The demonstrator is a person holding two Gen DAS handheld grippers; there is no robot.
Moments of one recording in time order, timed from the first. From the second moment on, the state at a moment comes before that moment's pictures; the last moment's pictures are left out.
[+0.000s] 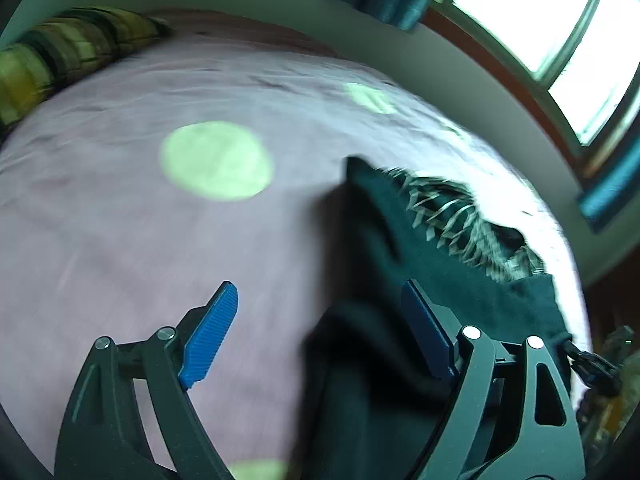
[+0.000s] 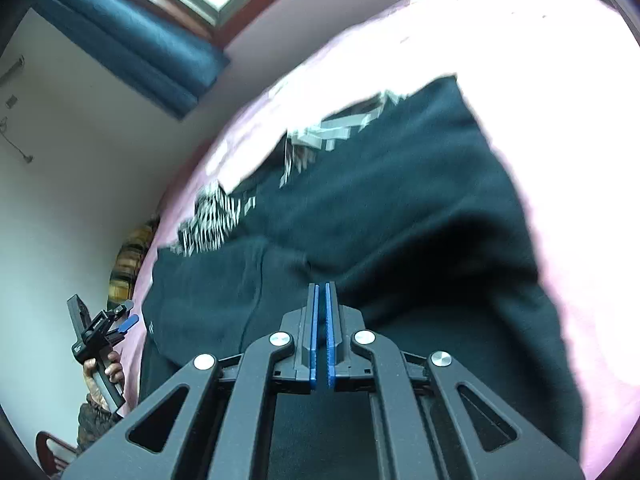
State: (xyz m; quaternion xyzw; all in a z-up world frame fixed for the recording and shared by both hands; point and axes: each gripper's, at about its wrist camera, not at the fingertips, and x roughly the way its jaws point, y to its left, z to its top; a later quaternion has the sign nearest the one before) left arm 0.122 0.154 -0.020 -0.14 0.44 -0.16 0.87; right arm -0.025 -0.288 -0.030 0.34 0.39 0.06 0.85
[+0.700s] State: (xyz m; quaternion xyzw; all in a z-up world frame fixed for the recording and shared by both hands) left arm 0.224 0.134 -0.051 -0.20 0.49 -0.29 0.80; right arm -0.019 -0.327 -0.043 0.37 0.39 0.03 0.84
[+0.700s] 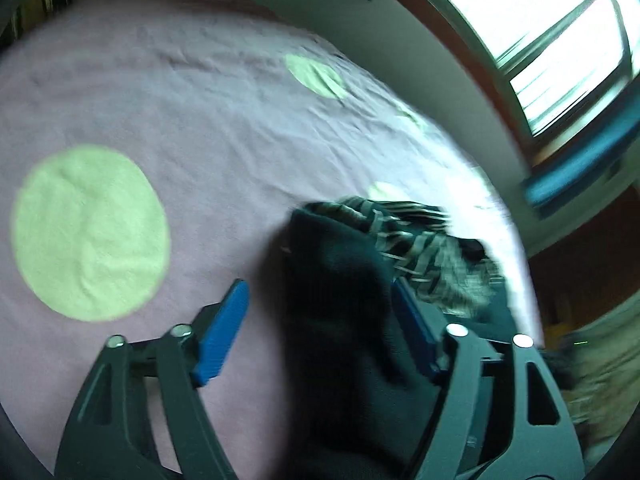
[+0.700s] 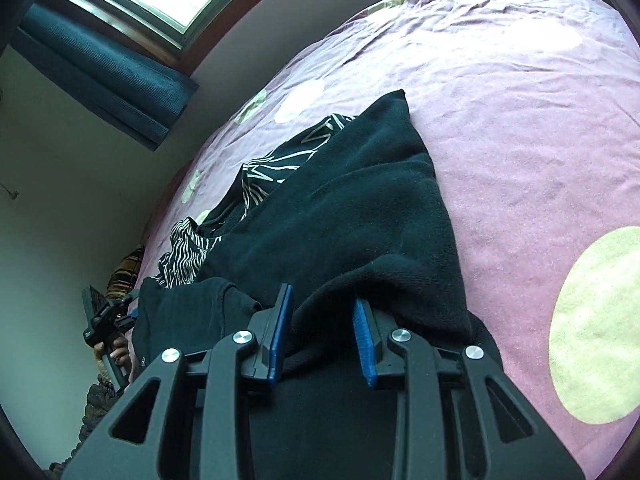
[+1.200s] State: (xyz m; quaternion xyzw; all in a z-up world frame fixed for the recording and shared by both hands) left arm 0.238 0.102 -0.067 -0.12 0.51 -0.22 0.82; right arm -0.017 -0.324 -0.047 0.36 0.39 0.02 0.85
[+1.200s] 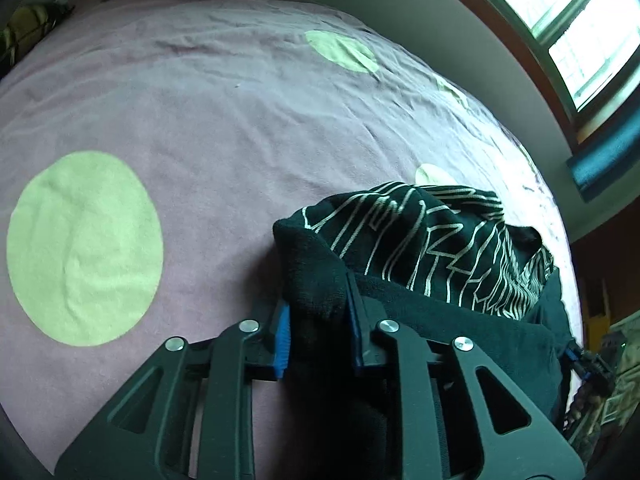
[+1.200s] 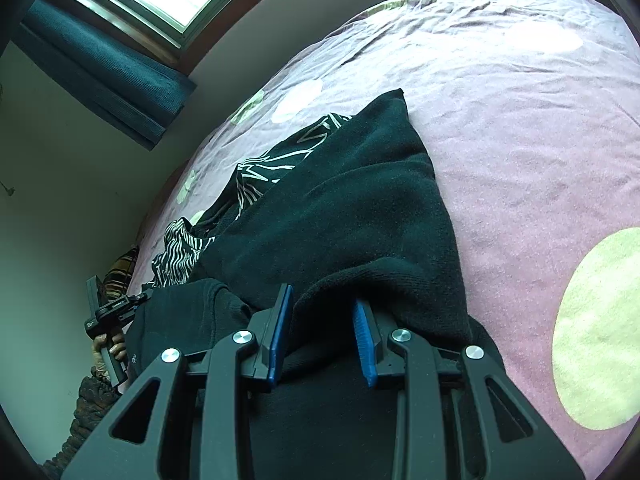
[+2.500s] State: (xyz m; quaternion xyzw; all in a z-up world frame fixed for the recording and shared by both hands) left arm 0.110 0.130 -0.051 -0.10 0.48 -0.21 0.84; right arm 0.044 -0.239 -0.022 0.20 0.41 0.07 0.89
